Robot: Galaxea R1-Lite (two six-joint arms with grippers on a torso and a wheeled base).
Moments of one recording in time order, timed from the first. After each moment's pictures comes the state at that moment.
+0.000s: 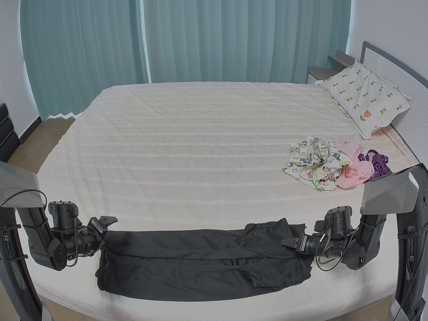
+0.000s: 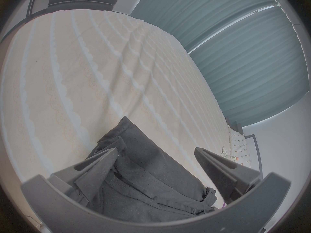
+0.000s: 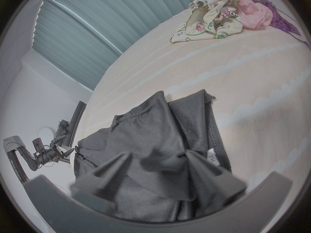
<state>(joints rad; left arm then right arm) 0.09 2.20 -0.34 -1.20 -0.21 -0.88 0.25 2.43 -0.52 -1.21 0.29 0.52</state>
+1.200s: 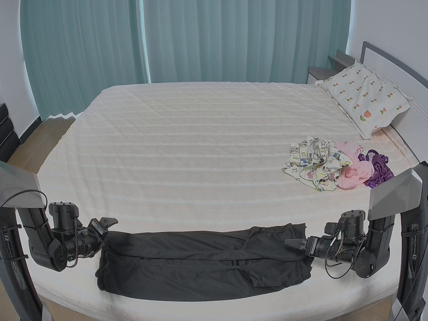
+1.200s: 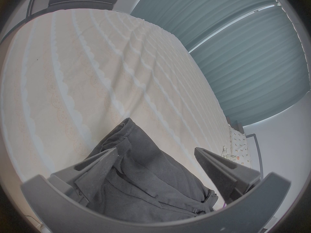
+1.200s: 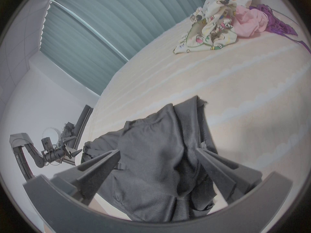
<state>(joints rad) 0.09 2.20 -0.34 -1.20 -0.21 -0.88 0.21 2.40 -0.34 -1.44 0.33 0.52</state>
